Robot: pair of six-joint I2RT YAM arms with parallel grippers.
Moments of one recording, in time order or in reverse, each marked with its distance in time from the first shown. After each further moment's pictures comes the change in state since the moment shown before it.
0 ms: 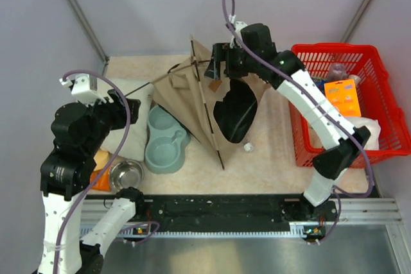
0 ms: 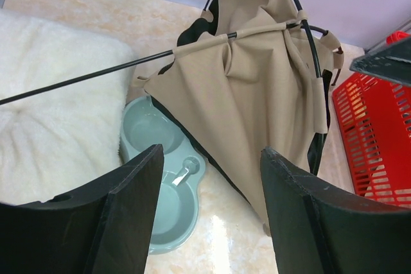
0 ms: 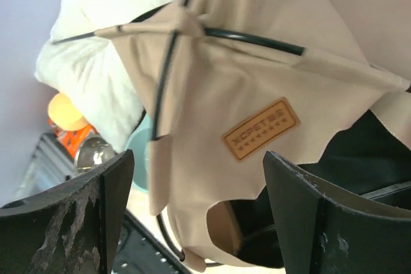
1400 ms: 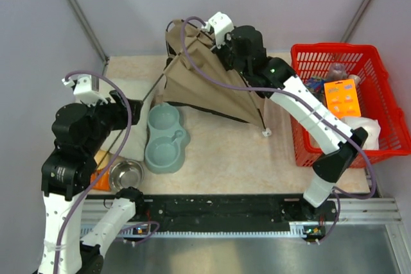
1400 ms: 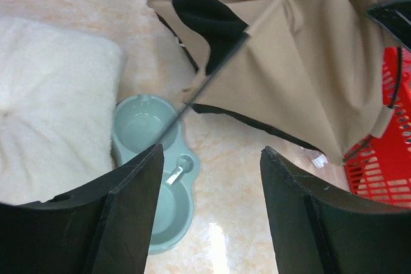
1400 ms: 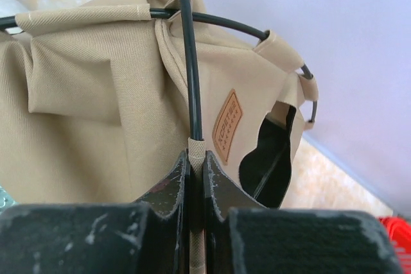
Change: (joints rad) left arm 0.000 -0.008 -0.026 0.013 0.026 0.001; right arm 0.161 -0.042 -0.030 0.220 0.525 -0.671
